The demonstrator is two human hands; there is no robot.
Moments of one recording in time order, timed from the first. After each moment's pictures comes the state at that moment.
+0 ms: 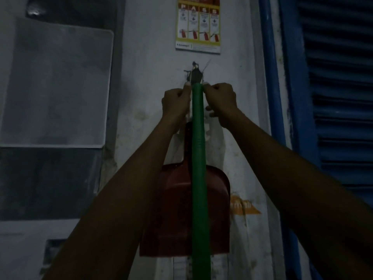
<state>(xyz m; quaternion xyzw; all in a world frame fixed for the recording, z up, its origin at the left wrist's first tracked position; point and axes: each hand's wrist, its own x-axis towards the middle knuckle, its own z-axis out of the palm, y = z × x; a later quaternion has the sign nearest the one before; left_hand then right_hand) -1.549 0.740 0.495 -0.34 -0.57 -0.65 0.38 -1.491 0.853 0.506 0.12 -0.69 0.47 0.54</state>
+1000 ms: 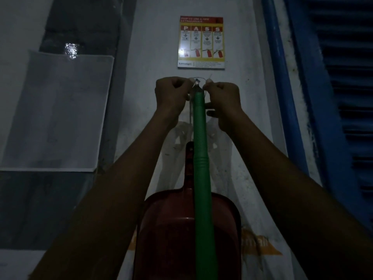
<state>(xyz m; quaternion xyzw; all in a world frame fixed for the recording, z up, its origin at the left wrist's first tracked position) -1.536 0.738 0.548 -0.39 -0.48 -0.60 0.50 -1.488 0.855 0.539 0.23 -0.60 0.57 0.51</state>
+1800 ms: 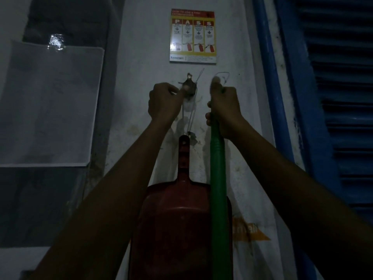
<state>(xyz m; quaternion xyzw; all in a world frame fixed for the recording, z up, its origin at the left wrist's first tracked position) -1.555 0.740 0.533 -0.26 -0.59 -0.51 0.57 -1.483 0.866 0.507 0.19 -0.60 0.61 0.49</state>
